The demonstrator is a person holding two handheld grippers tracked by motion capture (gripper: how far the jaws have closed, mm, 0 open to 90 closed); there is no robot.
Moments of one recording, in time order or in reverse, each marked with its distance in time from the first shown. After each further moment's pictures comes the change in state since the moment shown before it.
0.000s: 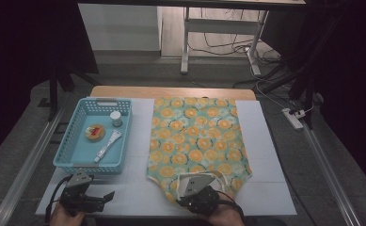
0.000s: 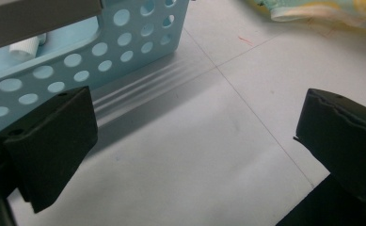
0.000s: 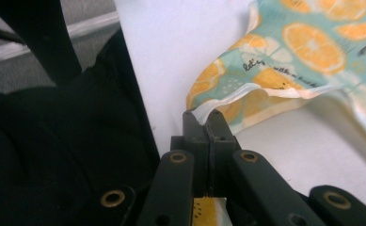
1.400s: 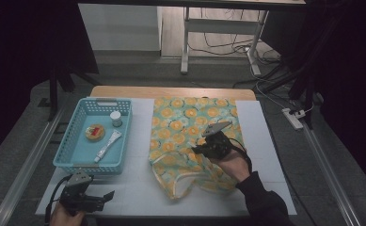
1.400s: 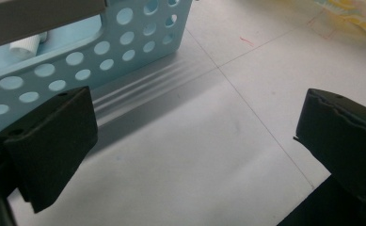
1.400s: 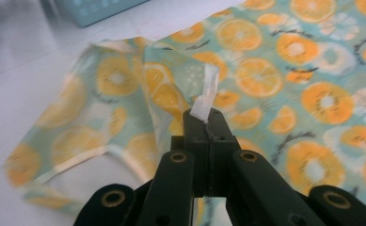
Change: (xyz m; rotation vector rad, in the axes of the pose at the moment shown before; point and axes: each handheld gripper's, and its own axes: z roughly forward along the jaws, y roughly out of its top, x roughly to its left) left arm 0.002 0.000 0.000 0.002 -0.004 -0.015; right arm -0.143 0.038 -0.028 -0.052 -0.116 0.122
